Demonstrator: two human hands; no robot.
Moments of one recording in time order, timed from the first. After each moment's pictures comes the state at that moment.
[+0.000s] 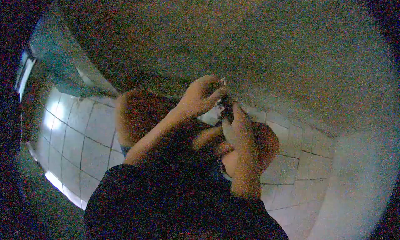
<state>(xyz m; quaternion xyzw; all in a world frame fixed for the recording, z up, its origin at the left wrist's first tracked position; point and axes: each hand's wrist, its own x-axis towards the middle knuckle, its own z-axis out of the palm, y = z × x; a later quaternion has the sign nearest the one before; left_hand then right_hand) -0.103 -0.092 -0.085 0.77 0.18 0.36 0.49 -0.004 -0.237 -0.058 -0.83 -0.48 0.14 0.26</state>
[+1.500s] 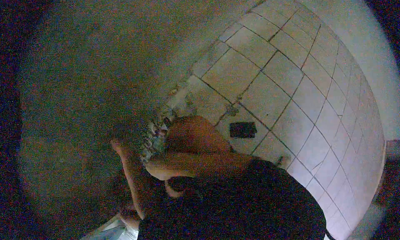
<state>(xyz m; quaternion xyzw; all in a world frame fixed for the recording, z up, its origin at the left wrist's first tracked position) 0.069 -0.011 -0.245 0.71 0.42 0.24 0.51 0.053 -0.250 -0.209 -0.85 -0.29 0.27 0.34</state>
